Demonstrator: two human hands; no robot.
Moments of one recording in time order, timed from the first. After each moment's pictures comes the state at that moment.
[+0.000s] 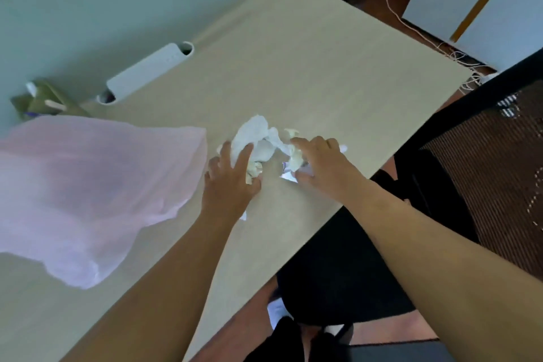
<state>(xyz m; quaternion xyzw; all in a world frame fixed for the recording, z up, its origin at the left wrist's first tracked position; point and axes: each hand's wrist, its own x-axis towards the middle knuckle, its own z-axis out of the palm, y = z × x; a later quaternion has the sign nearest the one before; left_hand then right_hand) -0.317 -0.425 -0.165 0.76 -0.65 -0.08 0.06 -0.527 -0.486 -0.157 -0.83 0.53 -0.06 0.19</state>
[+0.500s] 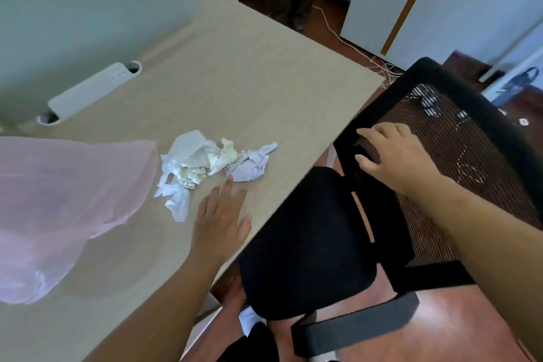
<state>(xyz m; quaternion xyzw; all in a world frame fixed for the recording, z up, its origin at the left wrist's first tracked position) -0.372 -0.359 -0.189 0.65 -0.76 -0.06 0.02 -0.718 -0.445 -0.073 -0.77 0.64 -0.03 0.01</state>
